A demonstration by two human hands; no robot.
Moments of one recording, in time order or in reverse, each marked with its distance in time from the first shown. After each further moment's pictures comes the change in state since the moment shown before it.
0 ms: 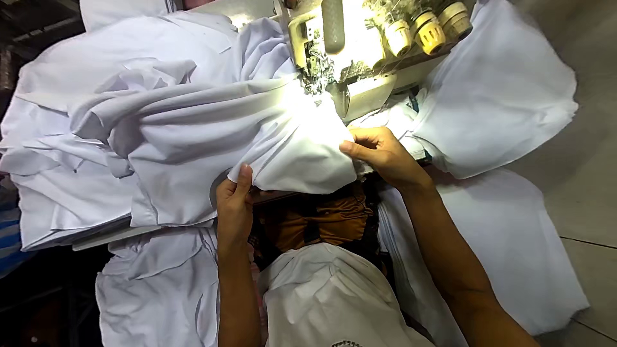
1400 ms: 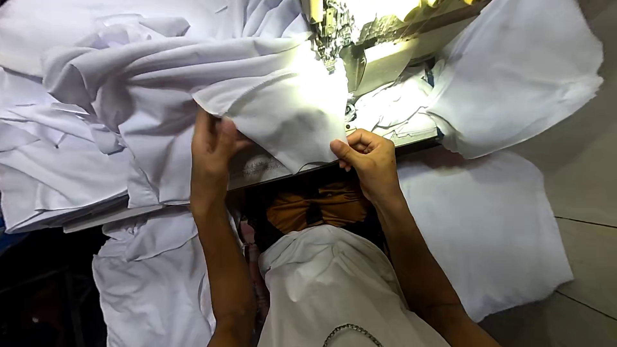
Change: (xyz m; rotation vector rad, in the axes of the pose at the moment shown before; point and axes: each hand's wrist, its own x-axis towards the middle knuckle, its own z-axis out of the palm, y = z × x) left_hand 0.031 0.021 -0.033 0.262 -0.182 0.177; right_hand -0.030 0.012 0.077 0.058 0.442 0.147
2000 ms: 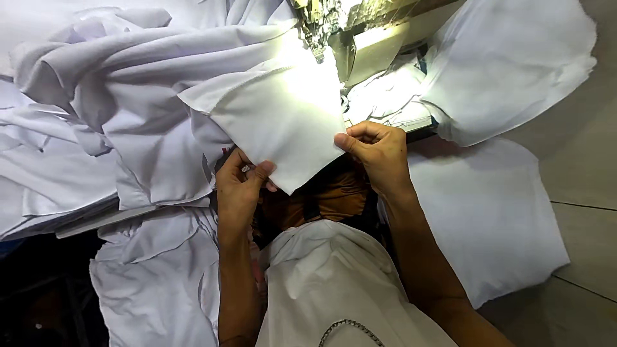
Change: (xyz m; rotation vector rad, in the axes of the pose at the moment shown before) left_hand -0.050 -0.005 0.041 -0.006 0.077 -0.191; right_hand -0.007 -0.009 -0.017 -0.101 0.030 -0.047
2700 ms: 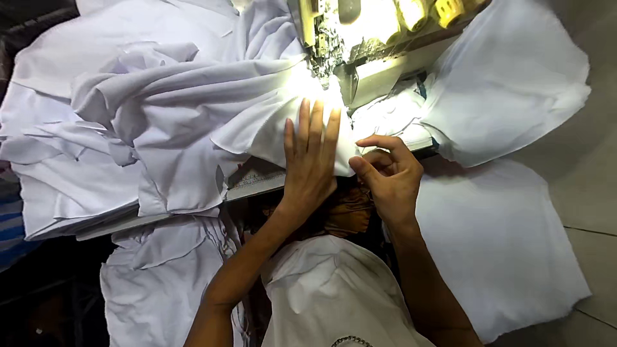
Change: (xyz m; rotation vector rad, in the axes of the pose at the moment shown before) left_hand 0.046 0.010 0.096 1.086 -0.038 0.794; right_hand -0.011 -0.007 0.000 0.070 0.085 -0.236
